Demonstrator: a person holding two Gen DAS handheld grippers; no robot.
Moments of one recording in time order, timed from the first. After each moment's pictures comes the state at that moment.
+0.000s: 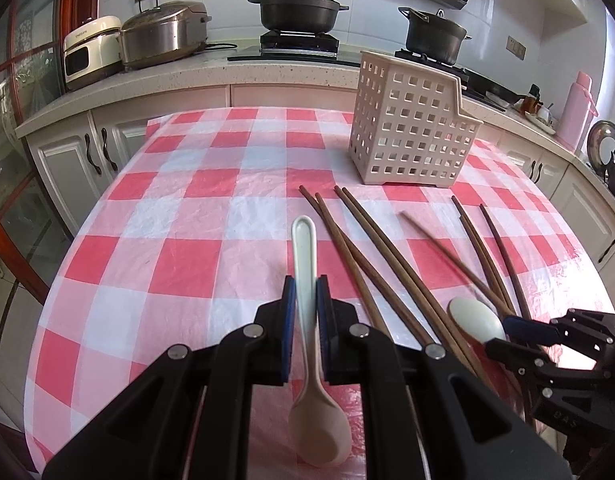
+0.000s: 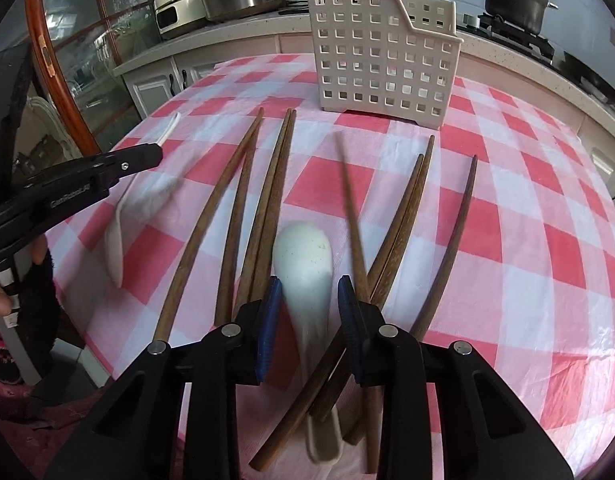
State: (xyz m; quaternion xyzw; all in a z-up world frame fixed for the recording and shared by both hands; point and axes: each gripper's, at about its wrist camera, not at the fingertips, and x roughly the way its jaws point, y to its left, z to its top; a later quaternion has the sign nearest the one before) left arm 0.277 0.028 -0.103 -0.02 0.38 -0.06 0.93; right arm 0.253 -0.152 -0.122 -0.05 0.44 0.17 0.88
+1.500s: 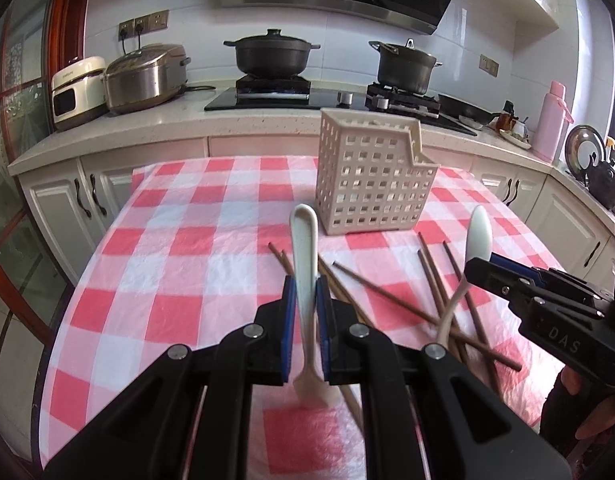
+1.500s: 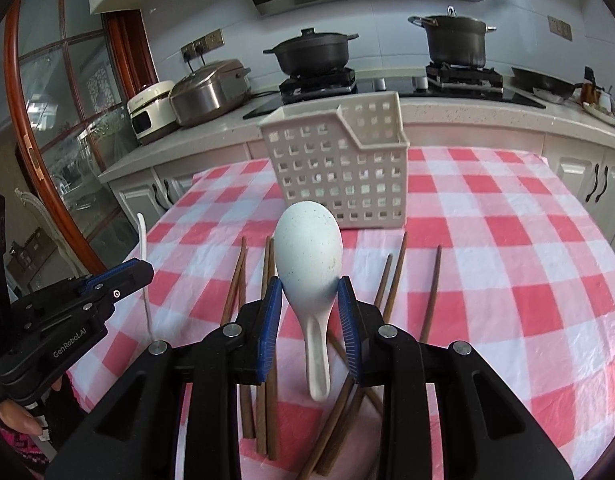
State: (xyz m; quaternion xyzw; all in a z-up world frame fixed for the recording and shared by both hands) left arm 0.269 0.007 -0.055 0.00 0.31 -0.09 0.95; right arm 0.270 -0.178 -0.057 0.06 0.31 0.13 0.94
